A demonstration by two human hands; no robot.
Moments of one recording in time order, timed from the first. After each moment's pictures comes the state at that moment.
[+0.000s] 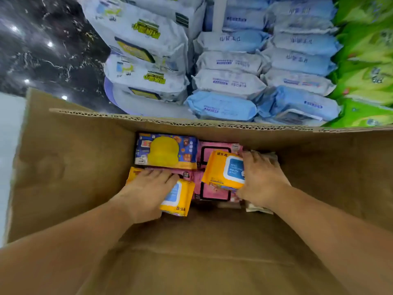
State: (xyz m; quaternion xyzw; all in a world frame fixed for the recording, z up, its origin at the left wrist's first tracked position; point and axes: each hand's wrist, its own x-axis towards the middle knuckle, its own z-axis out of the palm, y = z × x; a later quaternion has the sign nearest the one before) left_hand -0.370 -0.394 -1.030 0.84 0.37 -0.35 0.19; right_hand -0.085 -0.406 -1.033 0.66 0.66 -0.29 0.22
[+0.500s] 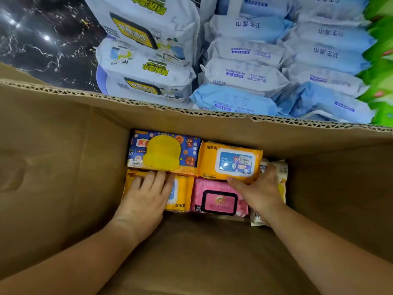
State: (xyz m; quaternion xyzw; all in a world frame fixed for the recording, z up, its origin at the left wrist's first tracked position) left_hand -0.372 -0.419 -1.087 0.83 0.44 -0.35 0.06; right_hand -0.106 -0.425 -1.115 0.83 0.35 -0.43 -0.08
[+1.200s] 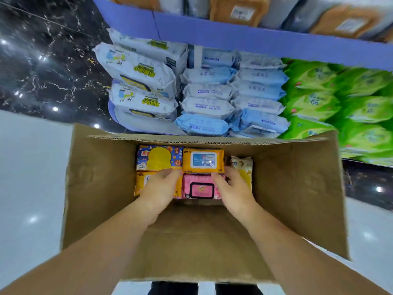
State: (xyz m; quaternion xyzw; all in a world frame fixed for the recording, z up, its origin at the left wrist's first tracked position) left_hand -0.293 -0.403 -0.895 0.32 0.75 0.05 0.58; right_hand -0.120 -0.450 -0.942 0.76 0.27 -0.57 -0.18
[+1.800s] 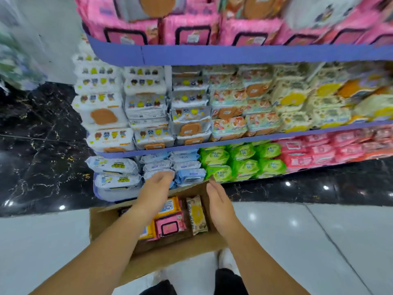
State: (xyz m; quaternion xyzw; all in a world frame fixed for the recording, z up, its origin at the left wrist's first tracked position) left_hand -0.195 -0.389 -0.532 0.52 0.60 0.10 0.59; right_hand -0.052 -0.494 -0.550 0.78 0.18 -0.47 -0.37
